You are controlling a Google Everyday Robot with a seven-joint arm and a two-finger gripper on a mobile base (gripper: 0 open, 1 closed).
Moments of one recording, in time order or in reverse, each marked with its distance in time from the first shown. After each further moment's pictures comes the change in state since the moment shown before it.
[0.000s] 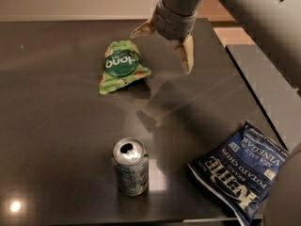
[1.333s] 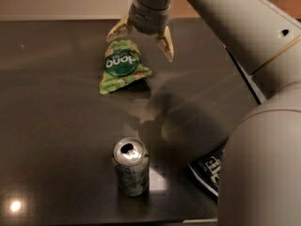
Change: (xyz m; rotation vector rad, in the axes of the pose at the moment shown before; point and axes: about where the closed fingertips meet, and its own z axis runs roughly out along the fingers) arm -0.006 -0.051 0.017 -0.013 -0.016 -0.358
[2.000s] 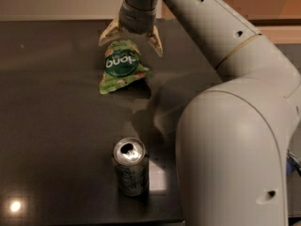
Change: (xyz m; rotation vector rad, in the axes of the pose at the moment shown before) arm 0.025 -0.031 0.033 0.000 -0.048 -0.193
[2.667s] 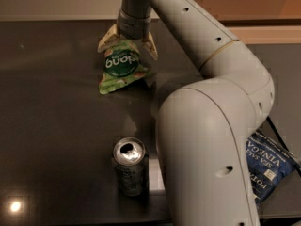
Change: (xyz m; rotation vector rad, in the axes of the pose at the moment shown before) arm 0.020 -0.004 0.037 0.004 -0.041 -0.057
